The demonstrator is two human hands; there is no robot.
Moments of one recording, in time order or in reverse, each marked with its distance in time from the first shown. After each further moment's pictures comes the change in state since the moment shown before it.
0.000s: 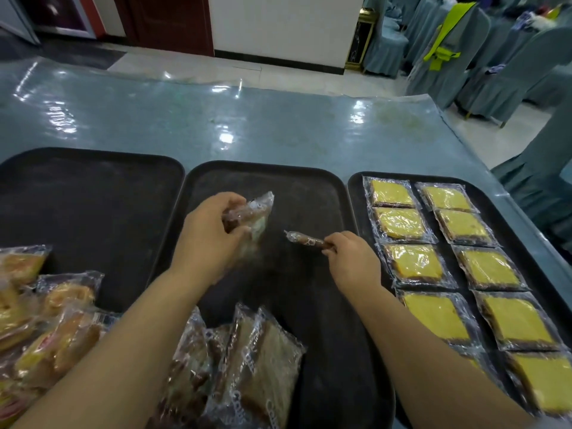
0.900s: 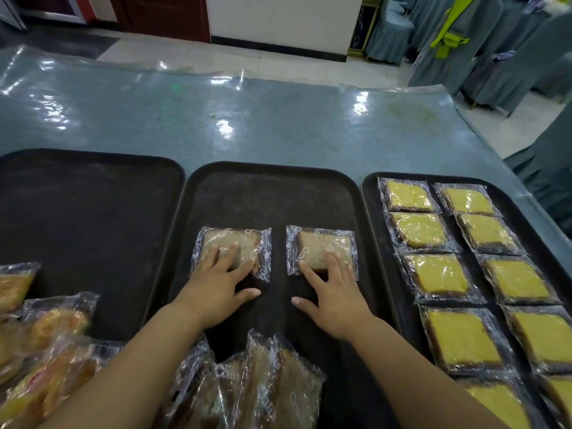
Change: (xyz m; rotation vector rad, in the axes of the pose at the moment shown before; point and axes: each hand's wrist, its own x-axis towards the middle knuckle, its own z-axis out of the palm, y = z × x) left_hand 0.012 -0.098 0.037 0.661 -0.704 -0.017; right_hand -0.005 -0.018 0.051 -0.178 -0.541 -0.090
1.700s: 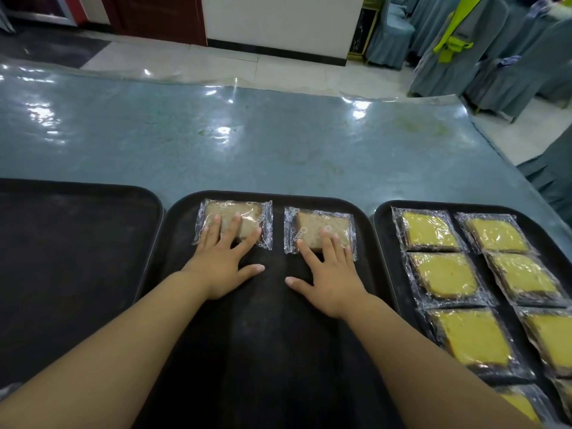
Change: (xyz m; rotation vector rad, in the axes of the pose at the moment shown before) left_hand 0.143 -0.021 -0.049 0.093 0.053 0.031; right_hand 0.134 0.021 -0.042 -0.014 0.046 0.011
